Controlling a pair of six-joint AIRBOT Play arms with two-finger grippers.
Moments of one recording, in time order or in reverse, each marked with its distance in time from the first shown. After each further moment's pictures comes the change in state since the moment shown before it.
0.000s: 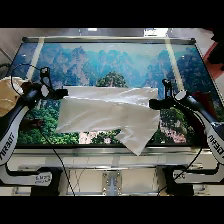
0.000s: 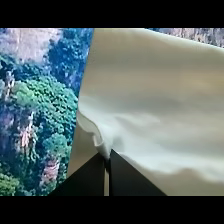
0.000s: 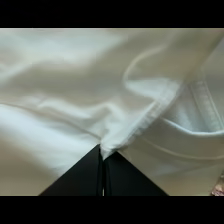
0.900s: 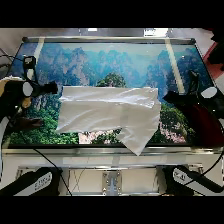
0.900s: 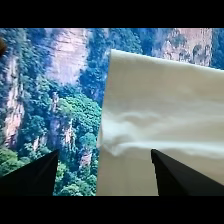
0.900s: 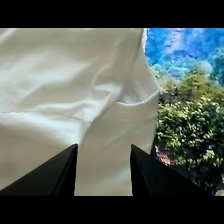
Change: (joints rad) left arm 0.020 0.338 -0.033 0.102 -0.155 0.006; right arm -0.203 0.297 -0.004 -0.028 0.180 0.111
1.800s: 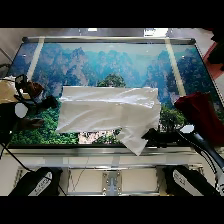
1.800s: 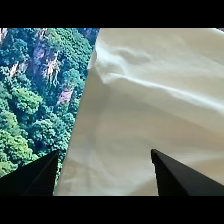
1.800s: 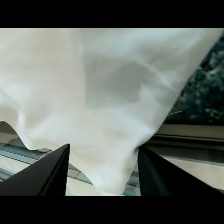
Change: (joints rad) left arm 0.018 0.240 -0.269 -0.147 -0.019 -0.091; right arm 0.146 0.163 -0.632 0.271 0.058 0.119
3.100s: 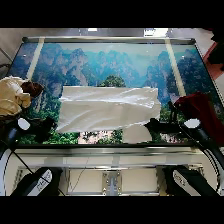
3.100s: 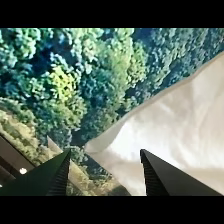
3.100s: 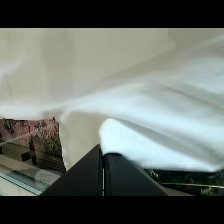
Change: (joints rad) left arm 0.219 -0.040 -0.297 -0.203 -0.095 -0.395; right arm 0.025 0.058 0.111 0.111 -0.101 -0.203
